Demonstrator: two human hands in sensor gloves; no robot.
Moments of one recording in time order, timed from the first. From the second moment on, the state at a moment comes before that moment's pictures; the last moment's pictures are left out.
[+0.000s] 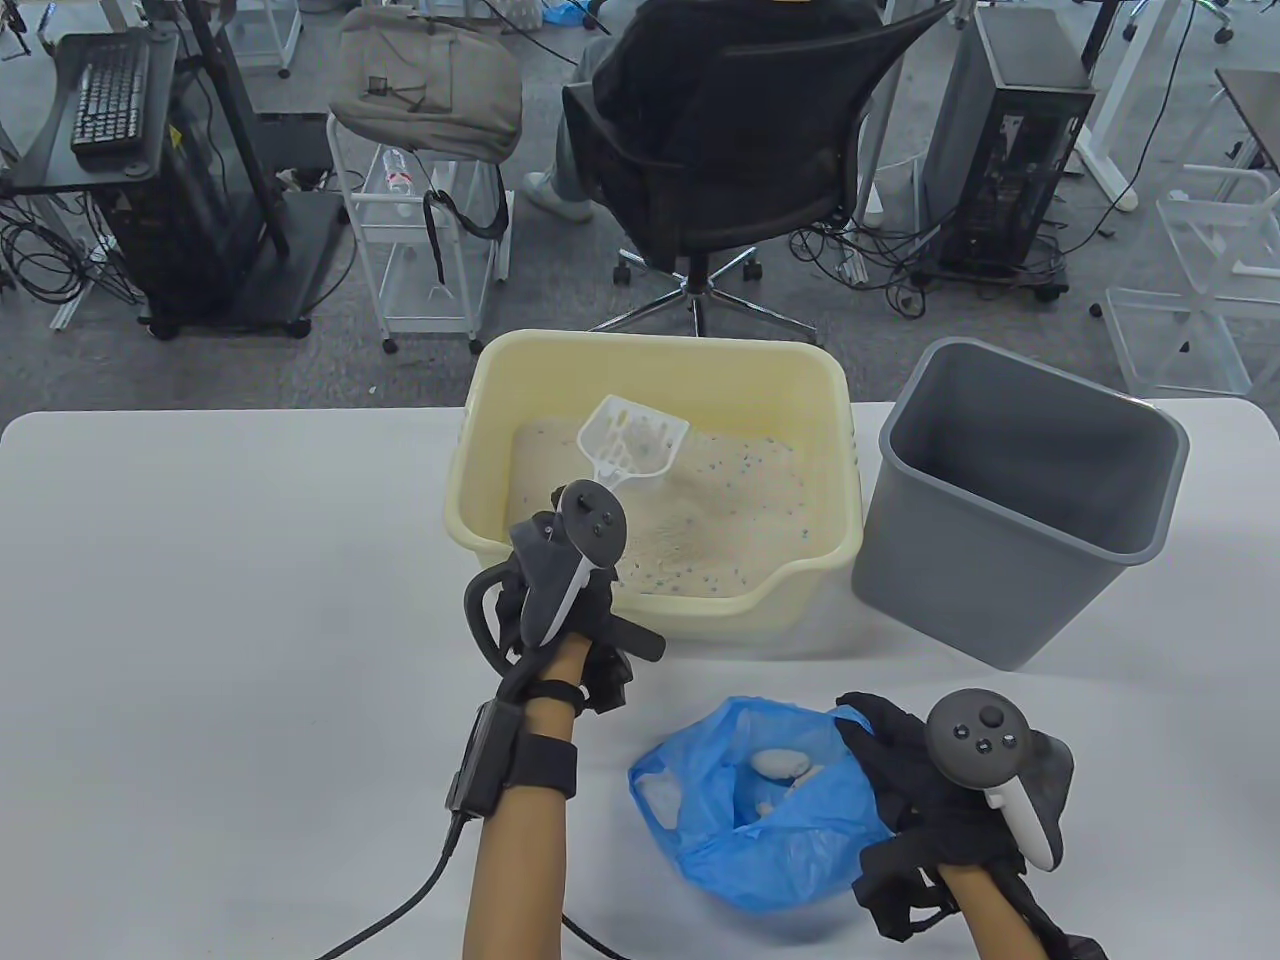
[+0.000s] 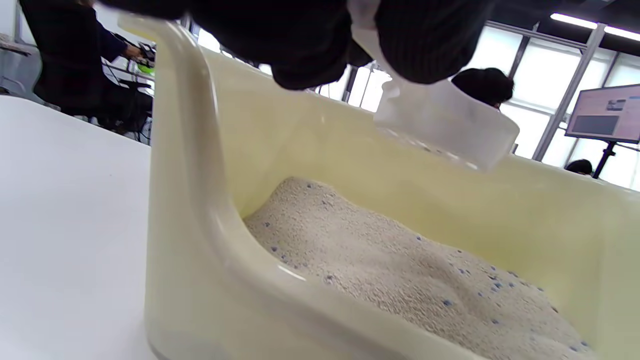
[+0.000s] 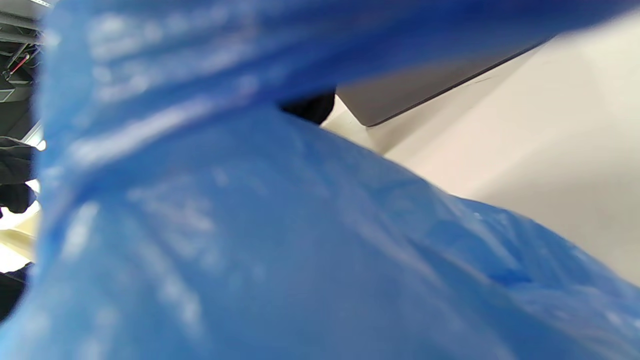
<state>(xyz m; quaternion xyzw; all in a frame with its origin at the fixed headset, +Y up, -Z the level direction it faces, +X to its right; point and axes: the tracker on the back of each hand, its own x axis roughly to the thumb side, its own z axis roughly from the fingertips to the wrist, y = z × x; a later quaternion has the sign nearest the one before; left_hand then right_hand) -0.092 -0.602 -0.405 0.03 0.12 0.17 0.98 0.229 -0.680 -0.277 -0.05 0.04 0.94 0.33</state>
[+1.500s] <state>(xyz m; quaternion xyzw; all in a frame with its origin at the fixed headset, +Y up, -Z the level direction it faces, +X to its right) -0.039 -0.582 -0.236 -0.09 -0.16 -0.02 0.98 0.242 -0.685 -0.281 -0.08 0.06 0.92 0.38</state>
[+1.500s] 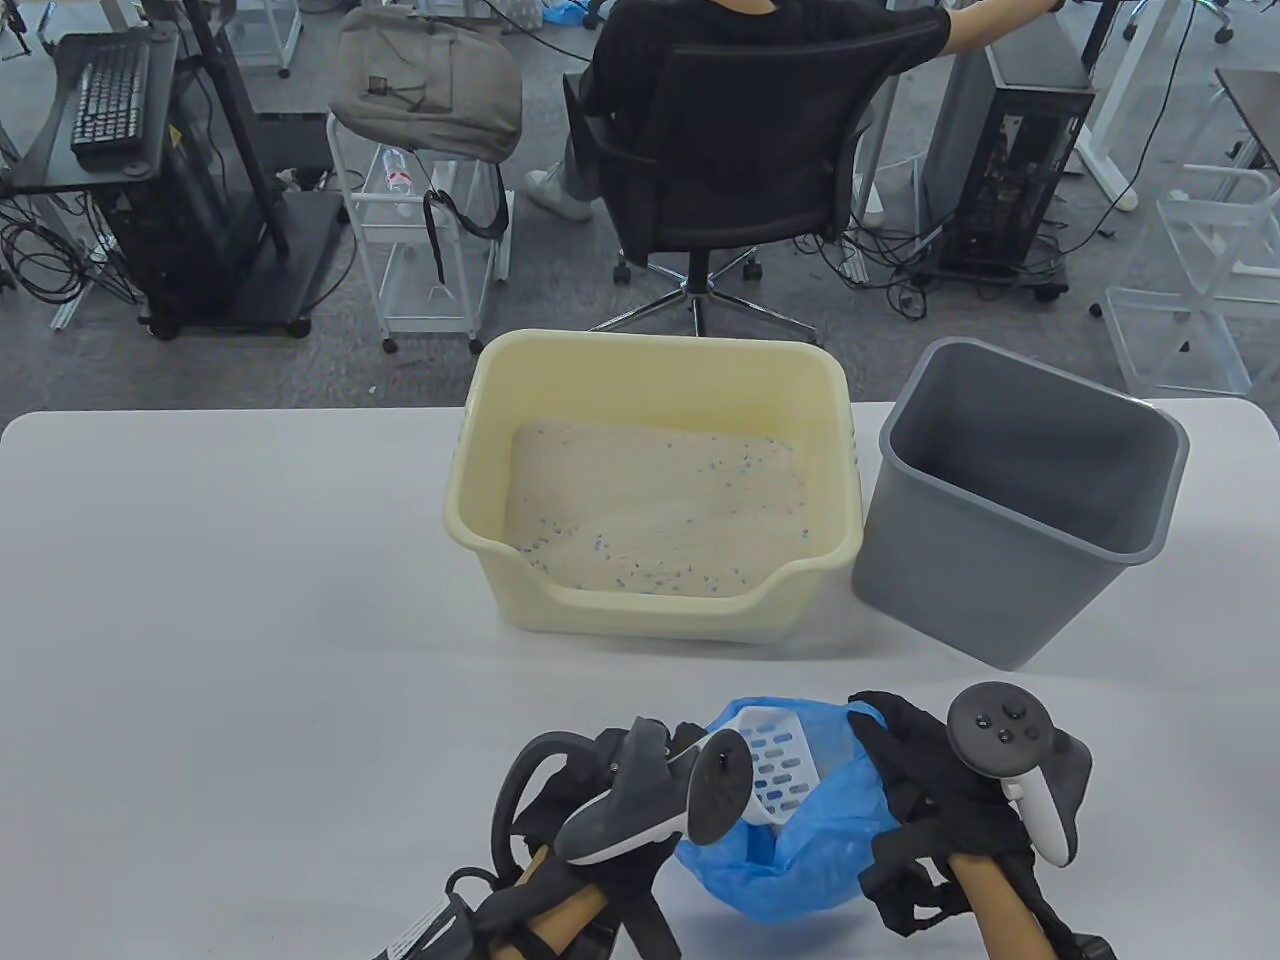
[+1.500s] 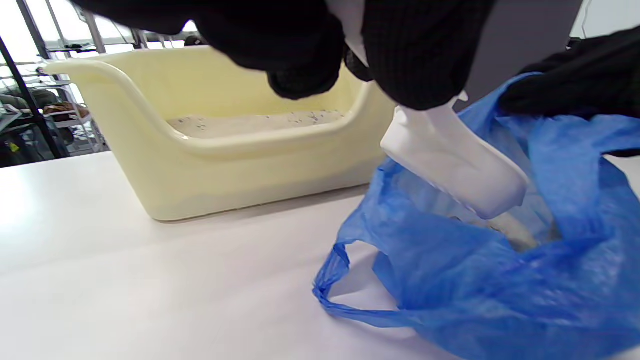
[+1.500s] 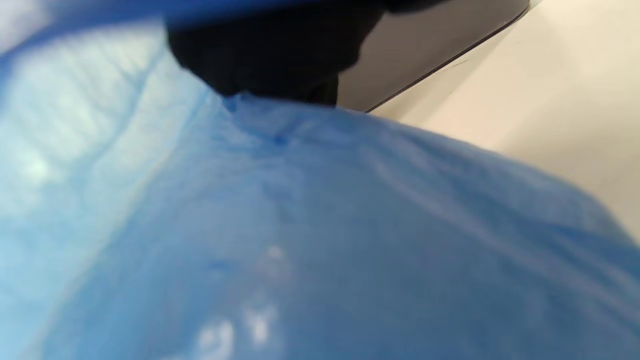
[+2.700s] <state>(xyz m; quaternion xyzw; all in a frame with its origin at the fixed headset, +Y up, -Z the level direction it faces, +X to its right) -0.259 -0.743 -0.357 -0.06 0.39 0.24 0.88 0.241 -0.685 -0.282 -0.09 0.06 0.93 0.35</state>
